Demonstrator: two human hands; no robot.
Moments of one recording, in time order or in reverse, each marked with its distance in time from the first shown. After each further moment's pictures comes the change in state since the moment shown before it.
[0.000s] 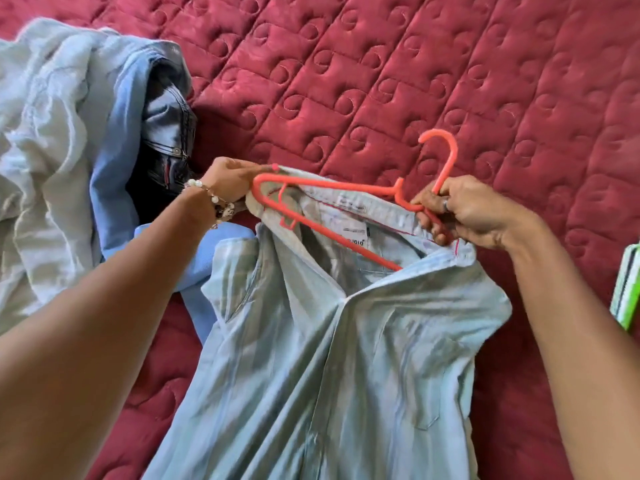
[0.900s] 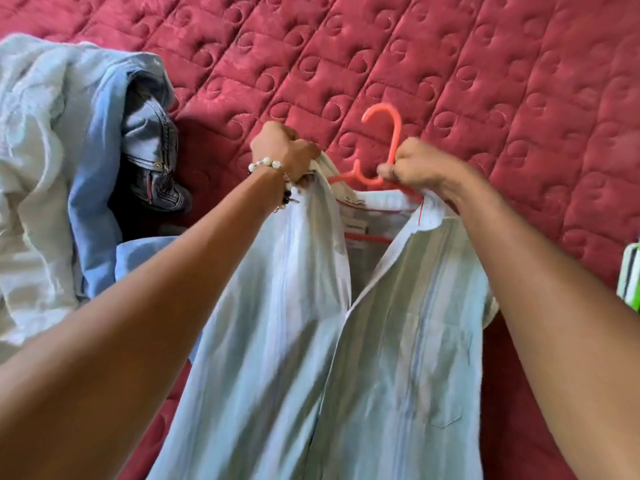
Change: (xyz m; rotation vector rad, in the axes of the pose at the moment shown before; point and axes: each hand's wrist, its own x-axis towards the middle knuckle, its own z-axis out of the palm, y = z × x) left_hand 0.000 0.064 0.090 0.285 0.262 0.106; right_hand 0.068 -0.045 0.007 -0.683 0.207 -0.104
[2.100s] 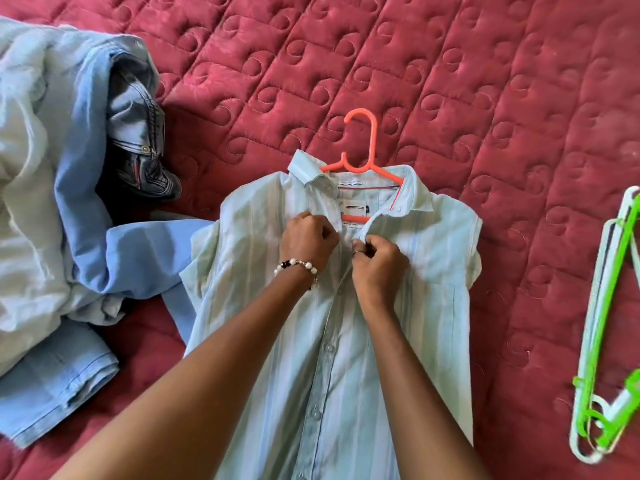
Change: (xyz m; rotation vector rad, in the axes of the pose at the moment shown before) left_hand -0.088 -0.098 0.058 0.528 -0.125 0.287; right_hand -0.096 0.033 0.171 0.343 0.779 0.157
